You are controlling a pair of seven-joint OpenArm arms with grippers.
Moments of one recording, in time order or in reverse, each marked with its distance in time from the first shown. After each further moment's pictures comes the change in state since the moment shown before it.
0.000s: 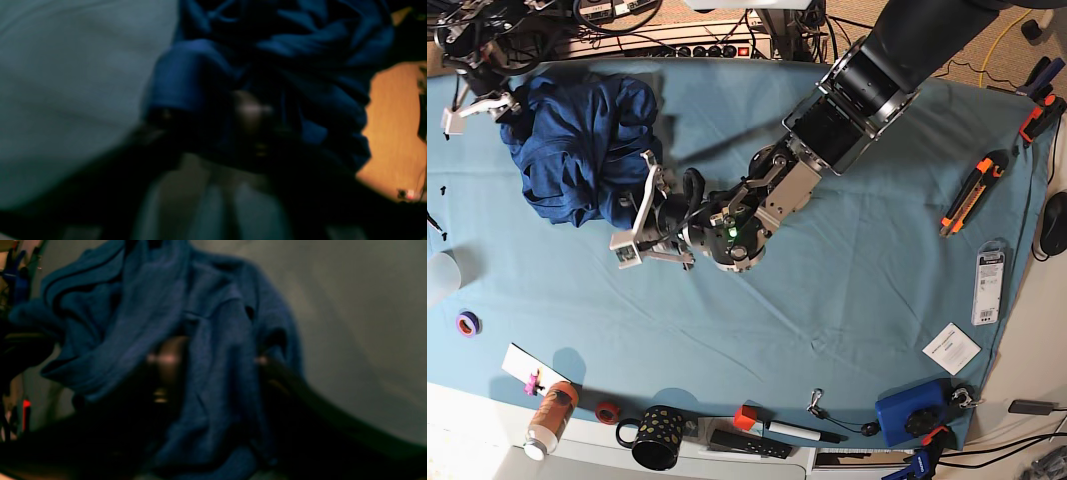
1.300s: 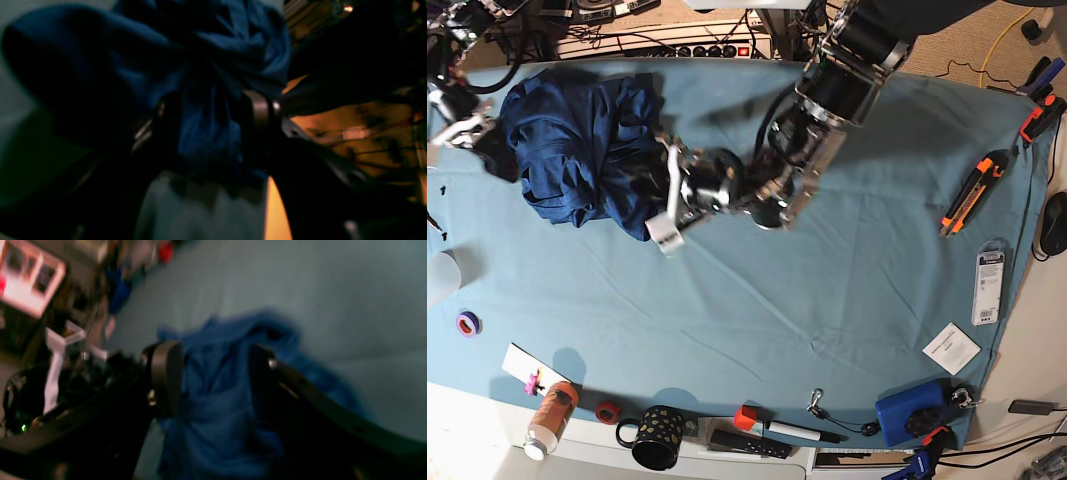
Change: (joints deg) left arm 11.8 0.0 -10.4 2.0 -12.6 -5.0 0.9; right arm -4.0 9.5 -13.5 0.2 25.2 1.1 -0.7
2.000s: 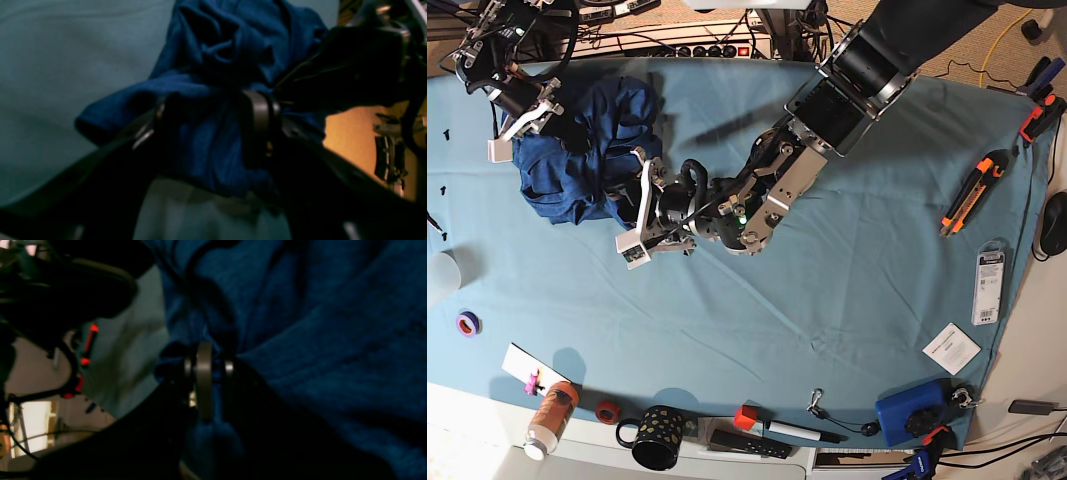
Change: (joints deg) left arm -7.3 0.0 7.7 0.0 7.0 6.4 -4.6; right arm -2.3 -5.9 -9.4 0.0 -9.3 0.0 0.3
